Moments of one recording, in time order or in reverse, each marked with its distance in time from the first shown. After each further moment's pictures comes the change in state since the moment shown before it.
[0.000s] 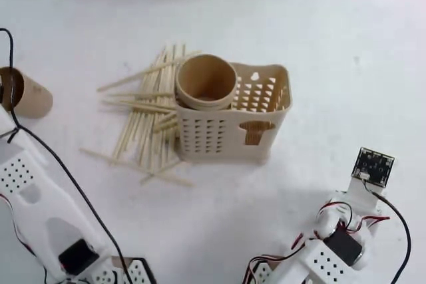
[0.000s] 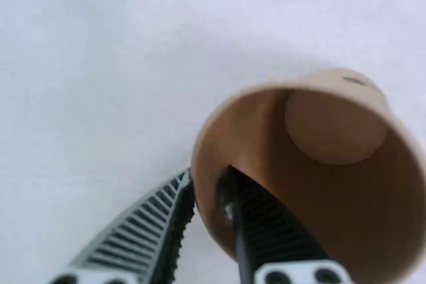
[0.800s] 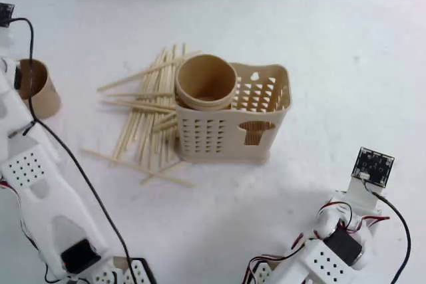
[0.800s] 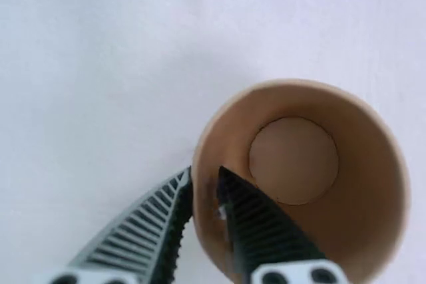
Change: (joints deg) left arm 7.9 0.5 -0.2 -1.0 9.1; right arm 0.0 0.0 0.0 0.0 0.0
